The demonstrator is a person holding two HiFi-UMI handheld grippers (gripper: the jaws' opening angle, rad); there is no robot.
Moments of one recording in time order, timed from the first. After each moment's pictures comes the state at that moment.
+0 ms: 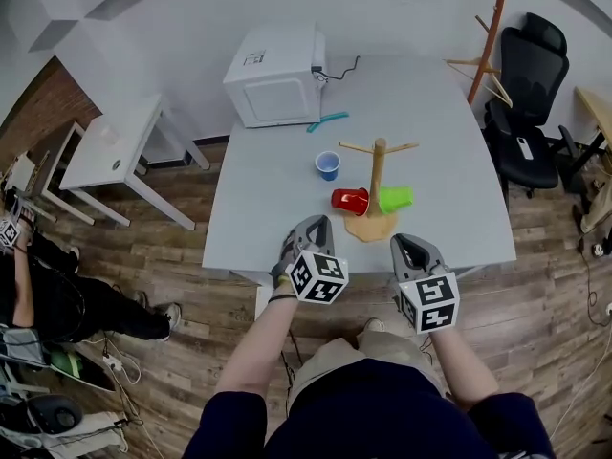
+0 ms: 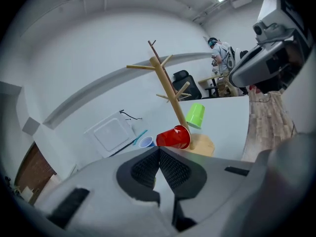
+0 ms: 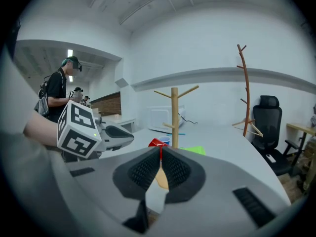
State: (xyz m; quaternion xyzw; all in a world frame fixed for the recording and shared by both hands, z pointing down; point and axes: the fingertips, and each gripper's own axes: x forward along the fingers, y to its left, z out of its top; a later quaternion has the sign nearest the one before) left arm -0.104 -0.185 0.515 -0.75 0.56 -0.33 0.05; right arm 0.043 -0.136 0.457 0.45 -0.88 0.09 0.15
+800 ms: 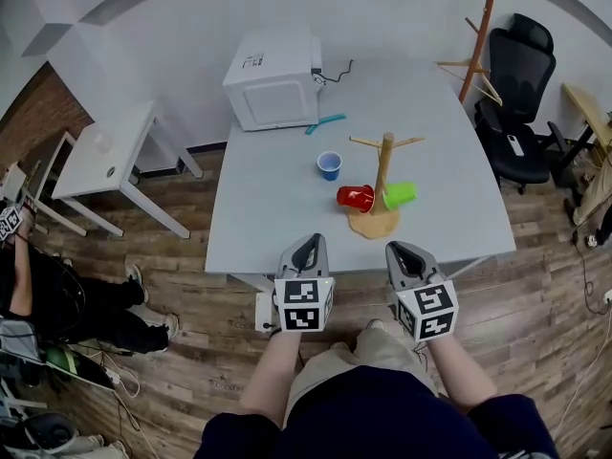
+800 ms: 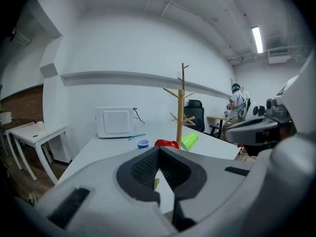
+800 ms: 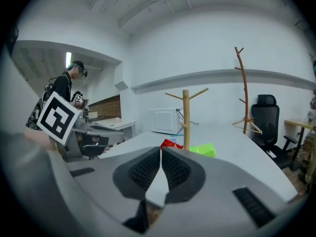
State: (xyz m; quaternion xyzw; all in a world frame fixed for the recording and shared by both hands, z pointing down) left arm -0.131 -0.120 0.475 -0.78 0.60 -0.13 -0.10; right arm 0.015 -0.102 0.458 0.46 -0.87 0.09 0.13
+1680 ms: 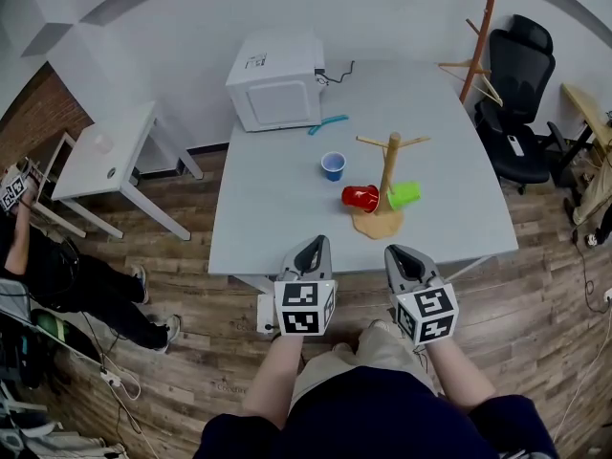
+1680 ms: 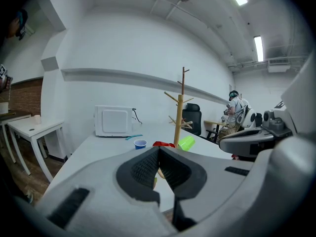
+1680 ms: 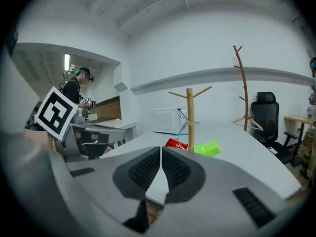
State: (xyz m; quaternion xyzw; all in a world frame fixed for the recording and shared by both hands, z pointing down) left arm -0.134 -0.113 0.466 -0.79 0.59 -0.10 -0.12; right arm 0.002 -0.094 0.462 0.46 -0.87 0.10 0.12
